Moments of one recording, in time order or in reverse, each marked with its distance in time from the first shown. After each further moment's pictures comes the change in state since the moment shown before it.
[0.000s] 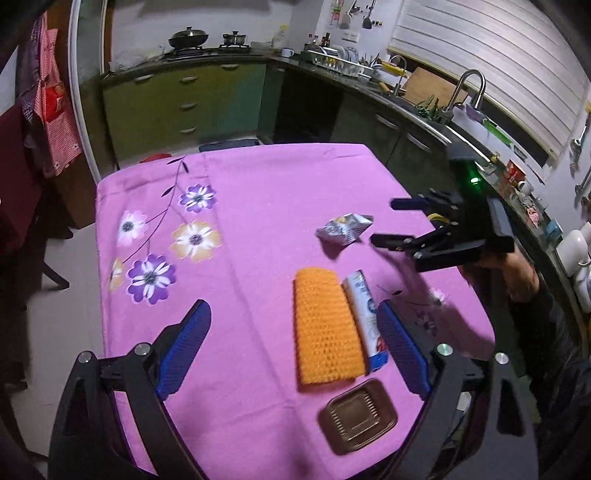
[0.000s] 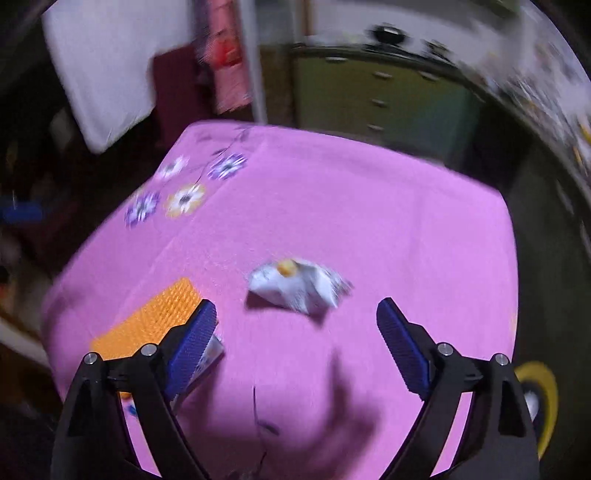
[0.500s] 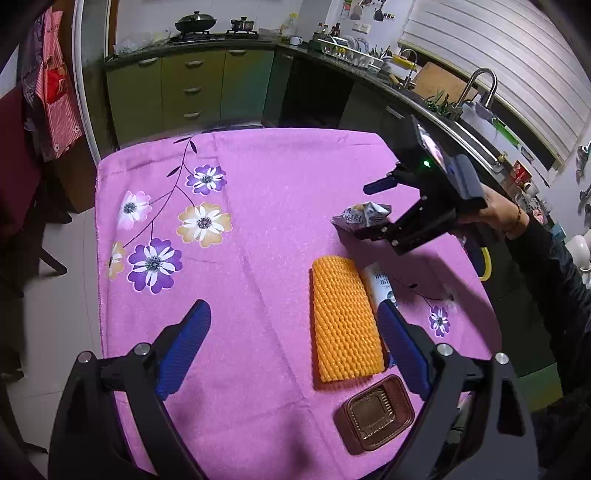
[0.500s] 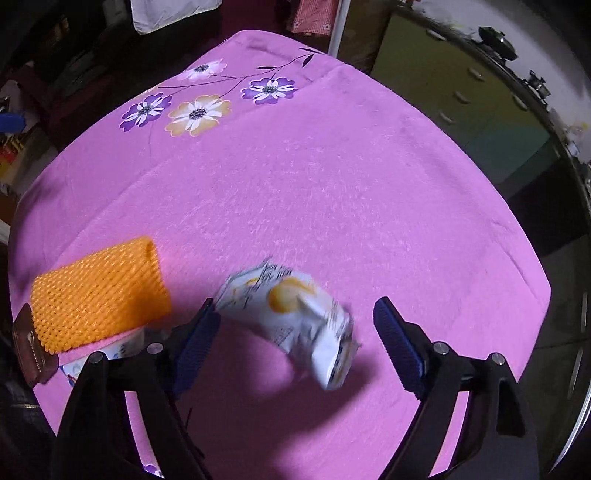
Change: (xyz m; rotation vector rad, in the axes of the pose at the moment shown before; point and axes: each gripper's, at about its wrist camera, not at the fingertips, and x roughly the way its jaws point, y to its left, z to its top) left arm 0.019 0.019 -0.003 -0.038 0.047 -0.008; right arm 0.079 -0.004 0.033 -0.316 0.266 0.051
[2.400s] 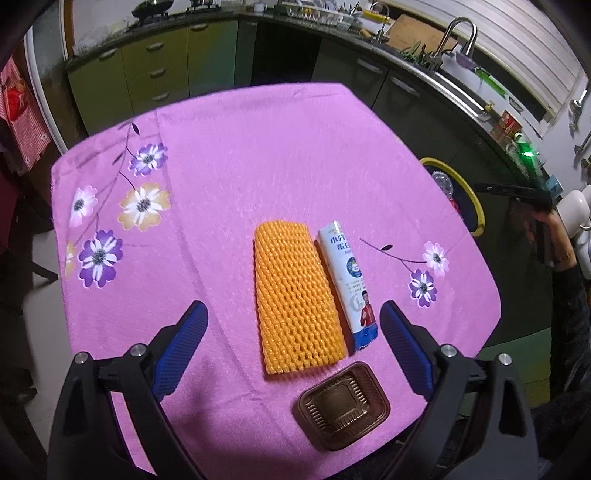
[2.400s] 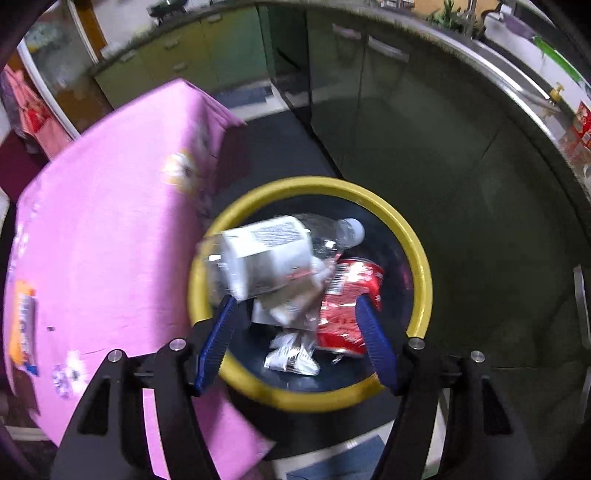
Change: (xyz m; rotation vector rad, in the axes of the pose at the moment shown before) left arm 0.043 -0.056 -0.004 0.113 0.159 -0.021; right arm -0.135 -0.131 -0.332 1.019 -0.079 -0.253
